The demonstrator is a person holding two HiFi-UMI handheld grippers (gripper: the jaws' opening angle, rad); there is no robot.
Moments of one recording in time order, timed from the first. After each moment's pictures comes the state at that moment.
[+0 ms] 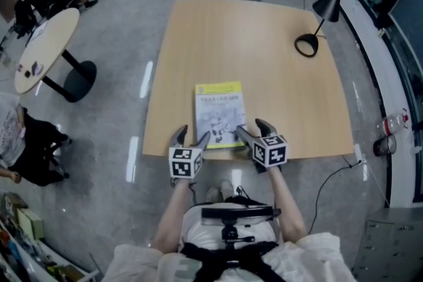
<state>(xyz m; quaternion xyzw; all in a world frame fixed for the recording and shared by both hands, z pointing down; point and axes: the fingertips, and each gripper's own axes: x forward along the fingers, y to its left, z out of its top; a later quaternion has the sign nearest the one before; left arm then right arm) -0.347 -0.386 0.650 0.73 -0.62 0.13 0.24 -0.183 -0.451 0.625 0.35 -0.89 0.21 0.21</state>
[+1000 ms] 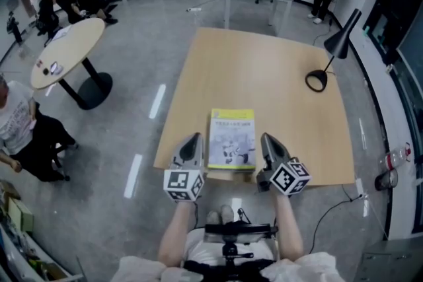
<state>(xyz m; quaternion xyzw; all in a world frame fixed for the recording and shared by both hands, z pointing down) -0.386 -0.369 0.491 0.71 -0.70 -0.06 0.05 -0.184 -0.445 0.475 0.33 -0.91 0.24 -0.07</state>
